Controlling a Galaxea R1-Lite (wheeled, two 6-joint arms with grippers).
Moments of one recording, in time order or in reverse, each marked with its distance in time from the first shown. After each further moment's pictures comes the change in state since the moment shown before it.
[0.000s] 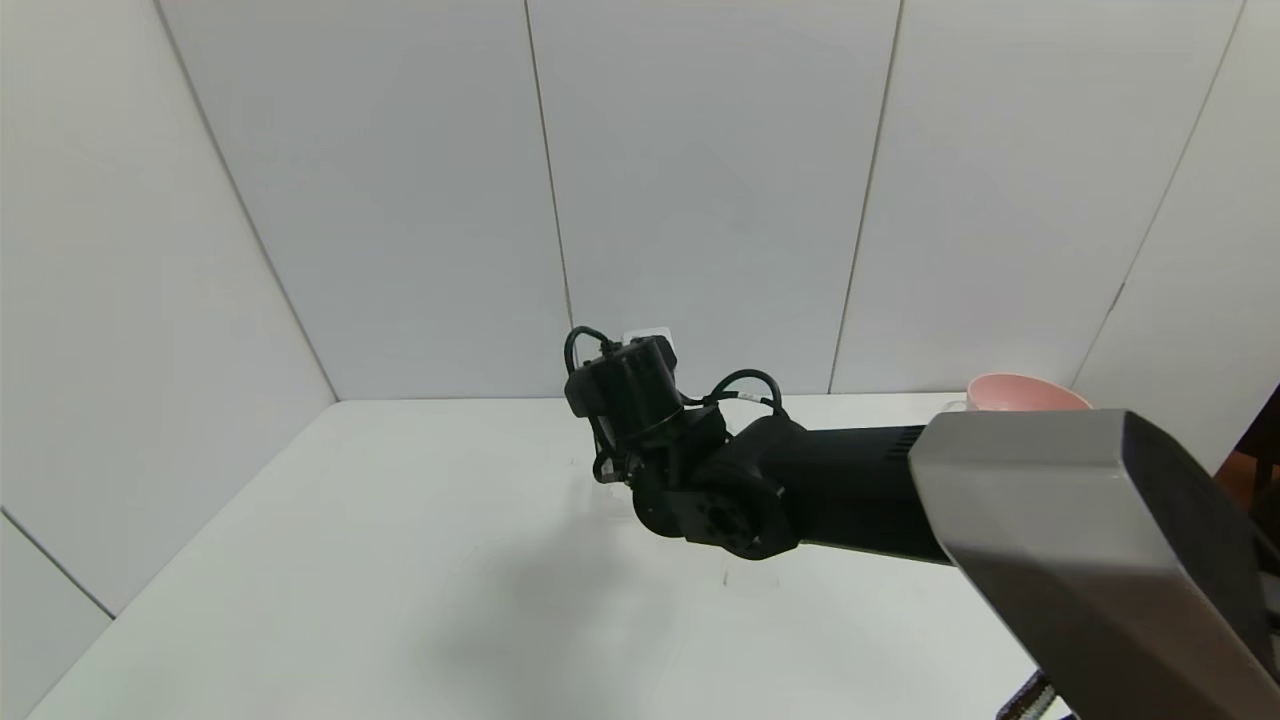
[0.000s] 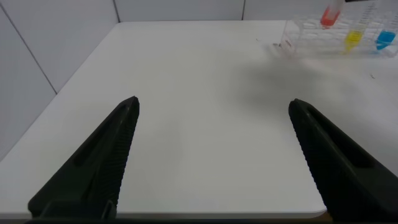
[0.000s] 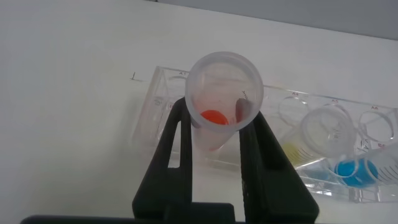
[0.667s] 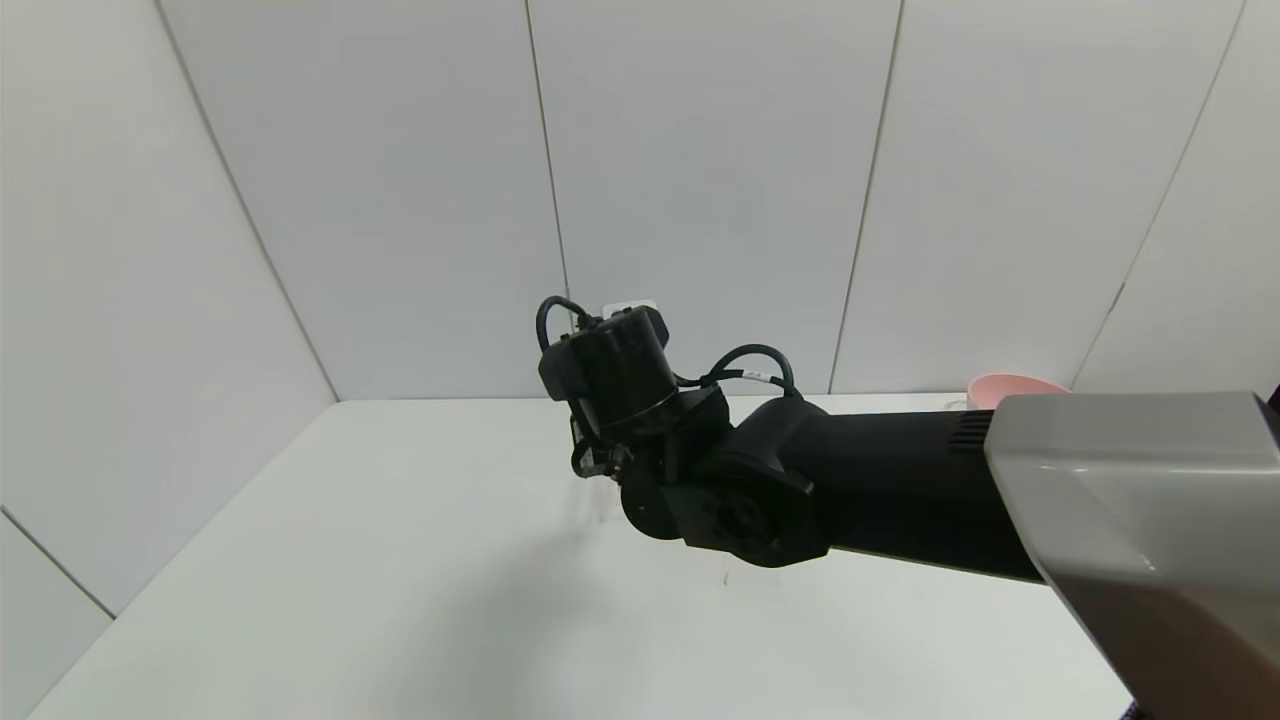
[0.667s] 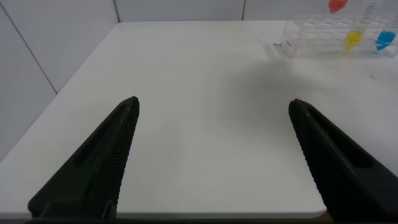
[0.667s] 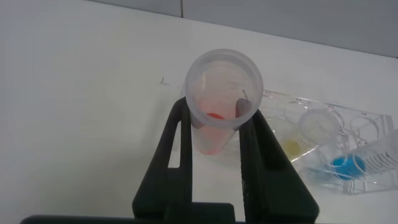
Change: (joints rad) left arm 0.000 0.000 0.000 0.000 0.000 0.000; right arm 0.048 -0.090 0.025 0.021 -0.003 -0.012
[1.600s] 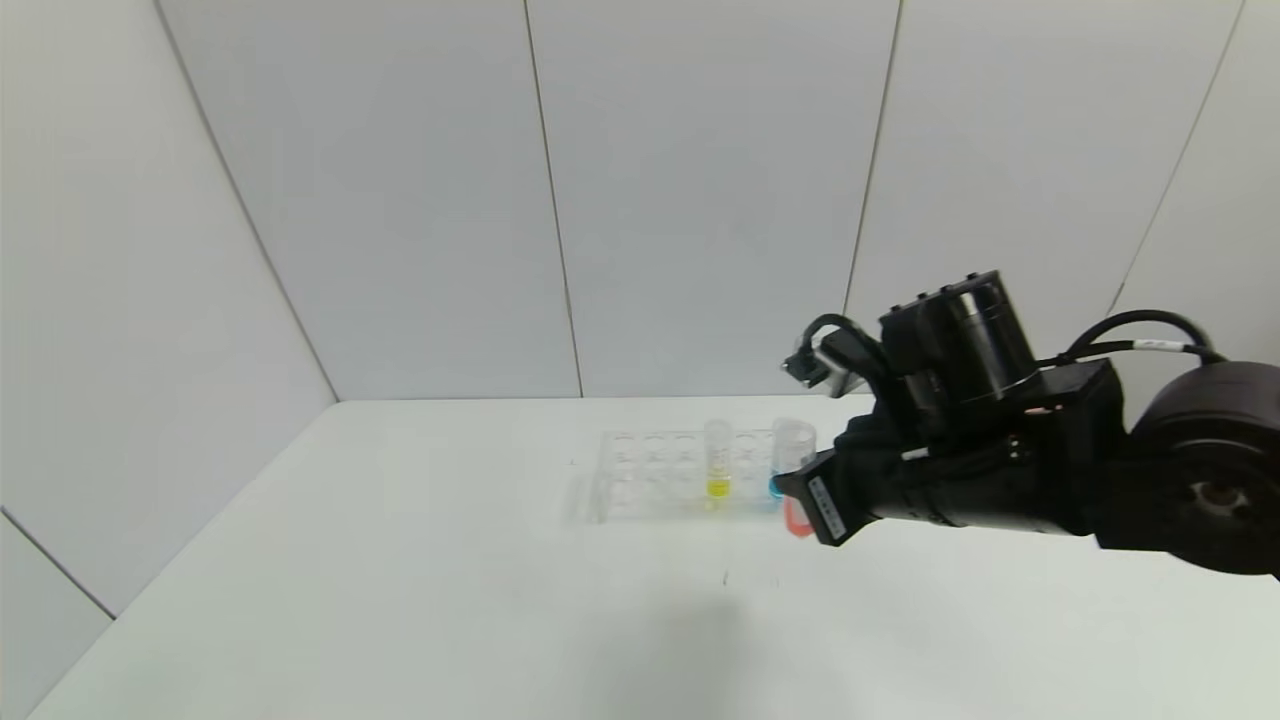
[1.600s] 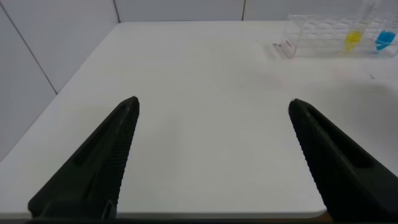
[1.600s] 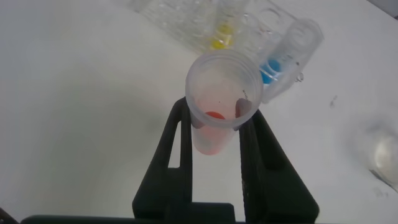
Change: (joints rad) left arm 0.000 0.000 0.000 0.000 0.000 0.000; right arm -0.245 -0.537 0.723 -0.001 0.526 -0.320
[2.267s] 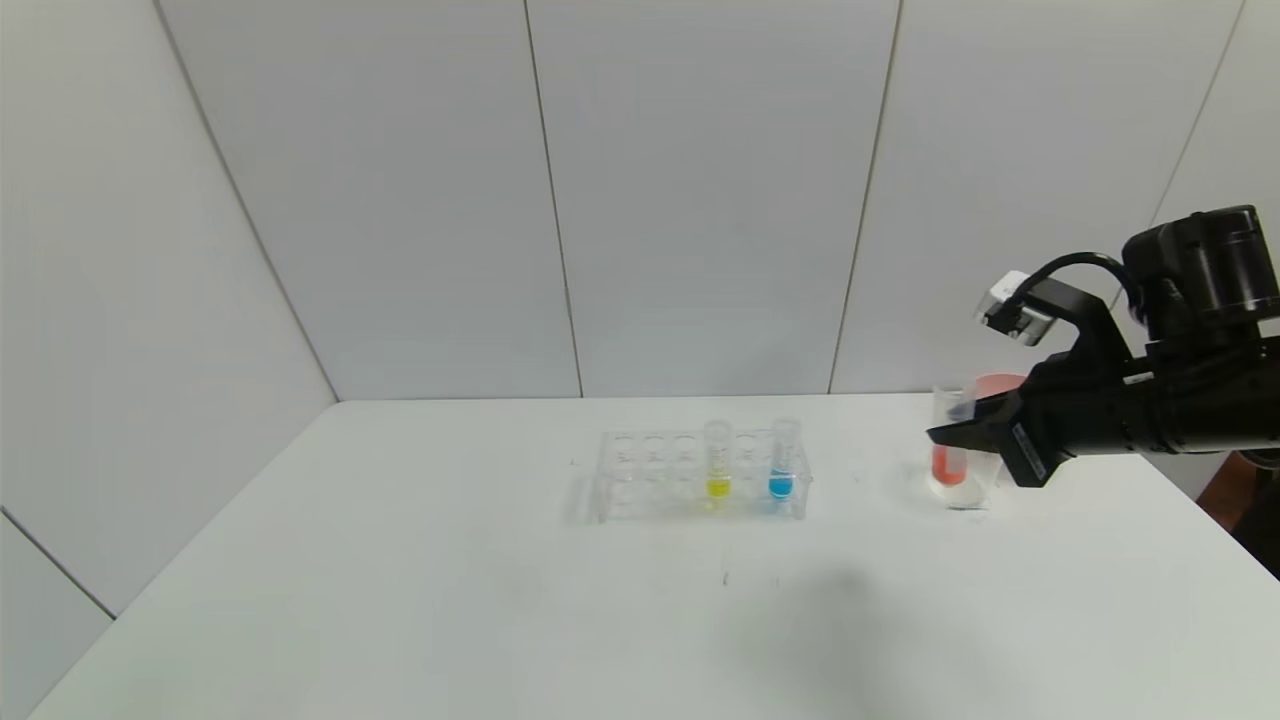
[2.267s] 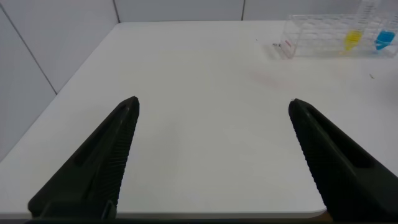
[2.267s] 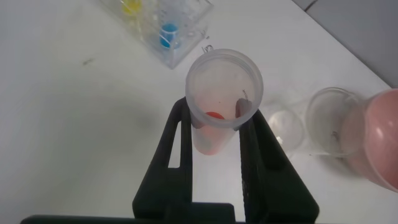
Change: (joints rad) left arm 0.000 0.000 0.000 0.000 0.000 0.000; right arm -0.441 -0.128 0.031 0.103 0.352 -0.378
